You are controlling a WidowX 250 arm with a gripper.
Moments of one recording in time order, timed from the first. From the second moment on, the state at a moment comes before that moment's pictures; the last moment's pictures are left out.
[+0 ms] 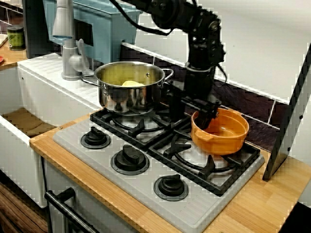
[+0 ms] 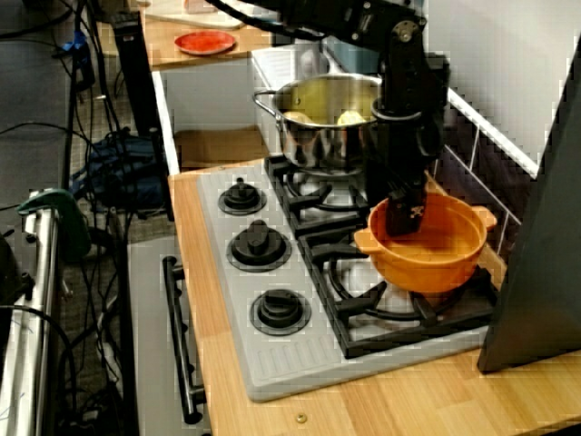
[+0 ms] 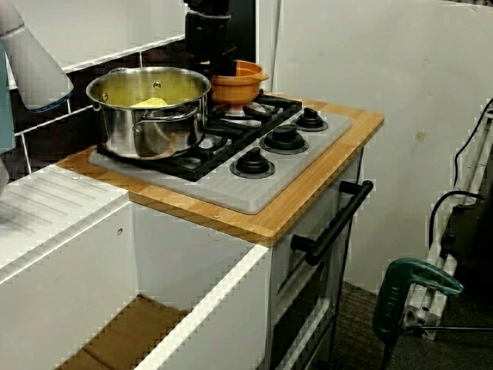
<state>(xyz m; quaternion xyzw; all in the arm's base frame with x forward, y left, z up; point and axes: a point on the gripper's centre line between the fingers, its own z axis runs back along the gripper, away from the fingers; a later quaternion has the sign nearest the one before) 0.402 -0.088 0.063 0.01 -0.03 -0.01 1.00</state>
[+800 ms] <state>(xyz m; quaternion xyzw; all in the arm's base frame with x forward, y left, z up) 0.392 -0.083 0.087 -0.02 -0.03 0.00 1.00</state>
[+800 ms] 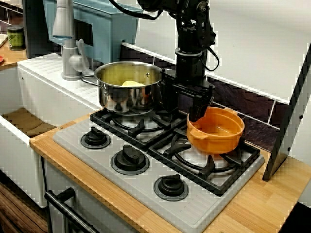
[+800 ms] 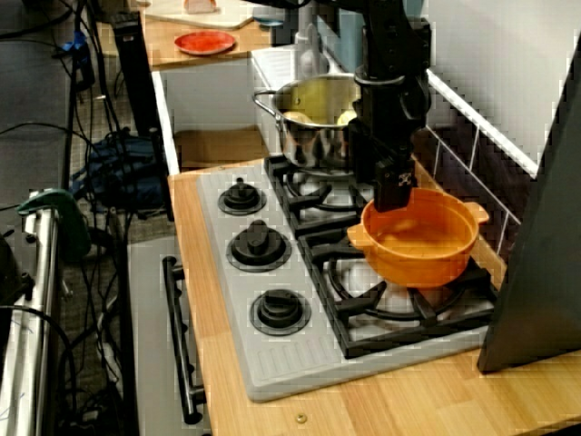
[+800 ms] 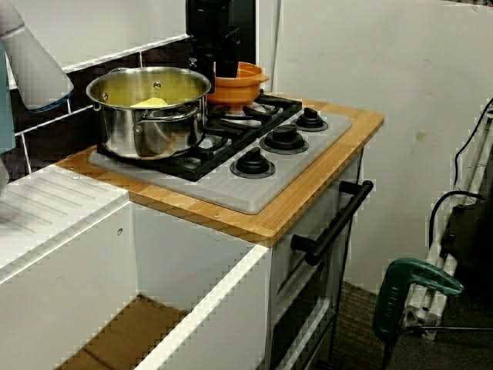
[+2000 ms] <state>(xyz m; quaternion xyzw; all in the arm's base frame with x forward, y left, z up) 0.359 -0.038 0.173 -0.08 -0.06 0.13 0.99</state>
